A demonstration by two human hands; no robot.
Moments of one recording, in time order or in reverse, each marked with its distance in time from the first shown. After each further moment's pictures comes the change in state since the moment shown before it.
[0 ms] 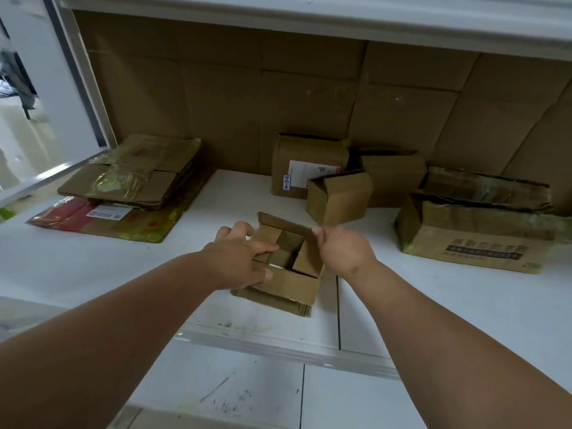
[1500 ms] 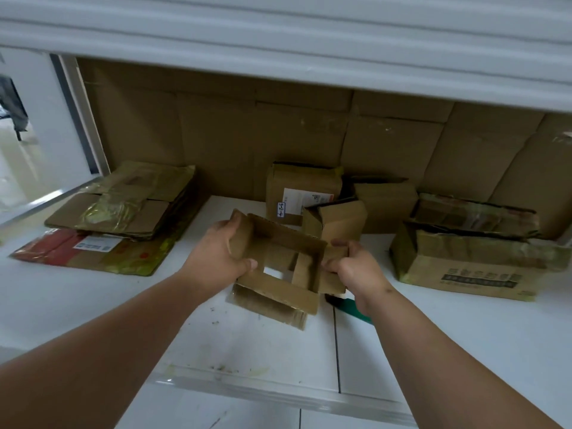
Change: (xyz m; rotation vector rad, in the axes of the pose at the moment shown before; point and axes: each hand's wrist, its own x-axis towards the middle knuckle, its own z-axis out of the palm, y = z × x) left_hand 0.016 -0.014 -0.026 -0.482 0.390 -0.060; right_hand 0.006 0.019 -0.014 1.062 -0.001 0.261
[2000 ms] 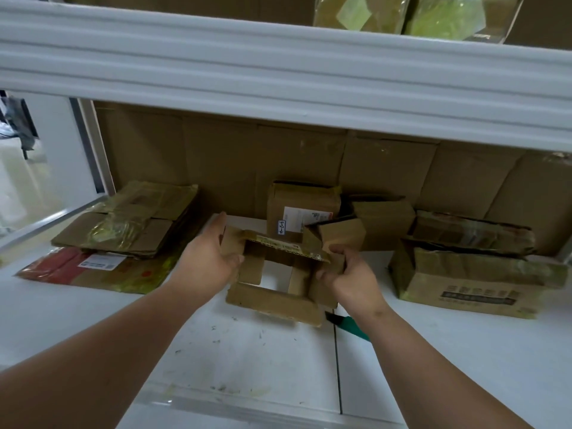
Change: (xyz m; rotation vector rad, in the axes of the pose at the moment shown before) left_hand 0.007 0.003 -0.019 -0.042 0.212 0.008; right_hand -0.007 -0.006 0.005 -0.286 0.105 -0.282
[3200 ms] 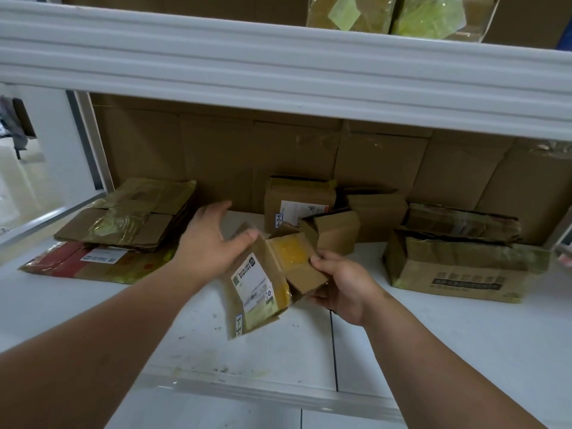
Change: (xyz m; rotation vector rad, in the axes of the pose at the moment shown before) left_hand -0.014 0.028 -0.019 -0.017 0.007 0.059; right_hand -0.025 -0.017 -0.005 0.637 -0.386 0.379
